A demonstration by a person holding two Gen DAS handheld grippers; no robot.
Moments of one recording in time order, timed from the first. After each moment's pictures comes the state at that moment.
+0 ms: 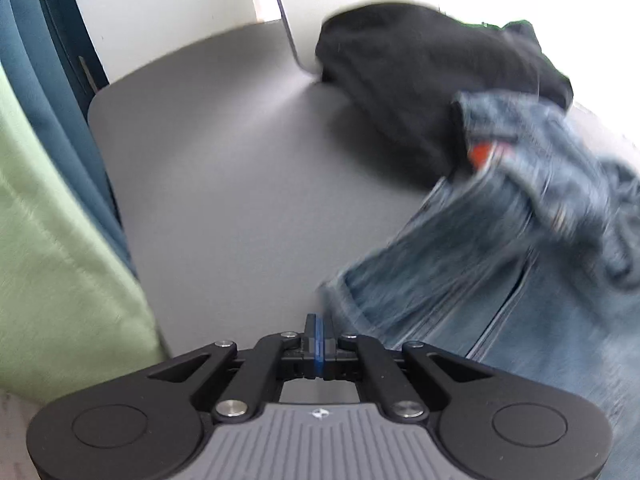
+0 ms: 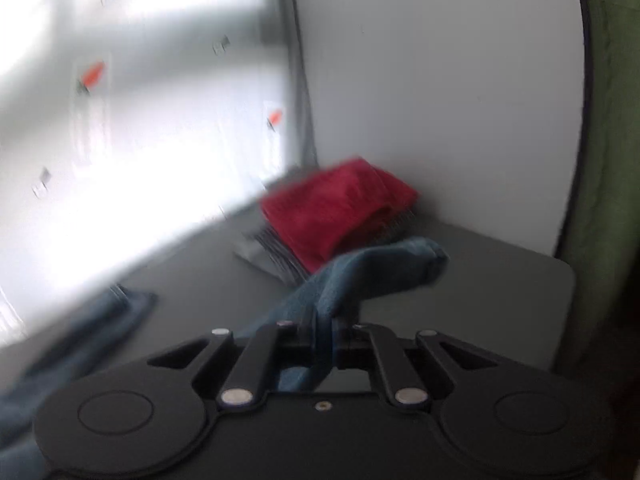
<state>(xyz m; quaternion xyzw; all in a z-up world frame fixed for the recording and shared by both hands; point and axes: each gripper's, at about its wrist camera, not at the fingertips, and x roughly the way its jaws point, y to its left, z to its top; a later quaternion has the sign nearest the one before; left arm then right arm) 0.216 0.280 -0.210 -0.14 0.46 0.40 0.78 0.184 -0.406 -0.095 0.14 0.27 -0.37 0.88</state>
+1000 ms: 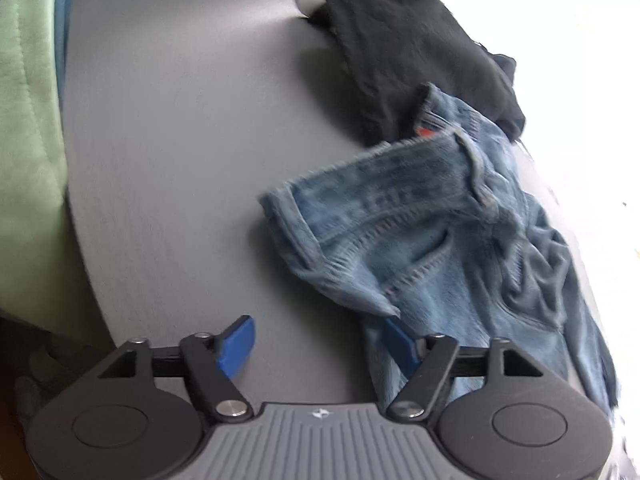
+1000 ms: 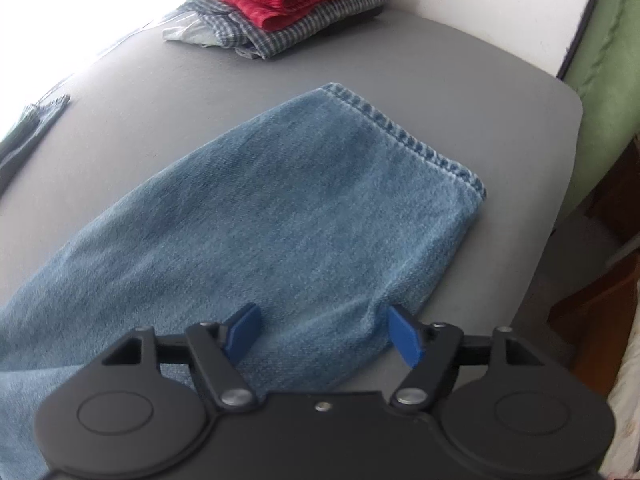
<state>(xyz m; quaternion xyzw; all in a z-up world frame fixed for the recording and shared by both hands) 0.180 0.282 -0.220 -0.39 0.39 0.26 0.79 0.203 -0.404 -0.235 0.22 0.45 -0.37 0.78</state>
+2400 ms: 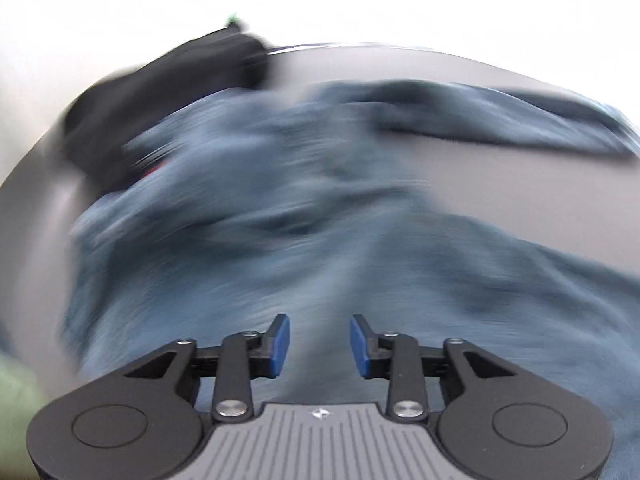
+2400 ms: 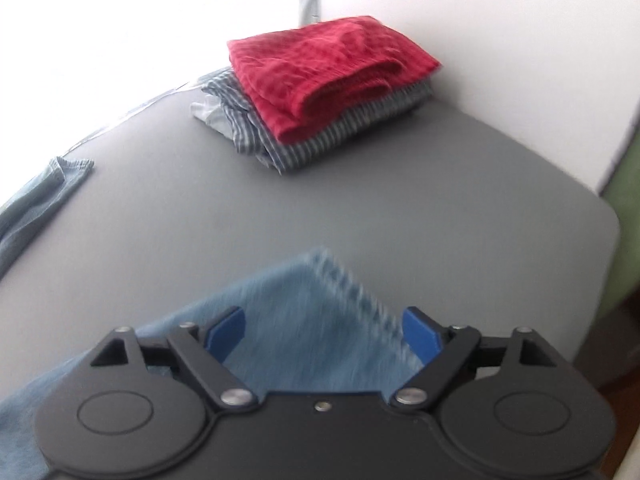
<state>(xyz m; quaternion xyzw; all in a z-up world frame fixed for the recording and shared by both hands) 0.271 0.047 -0.197 0.05 0.48 0.10 0.87 0.245 -0.500 -0.182 0.14 0.40 -0.31 0.85</state>
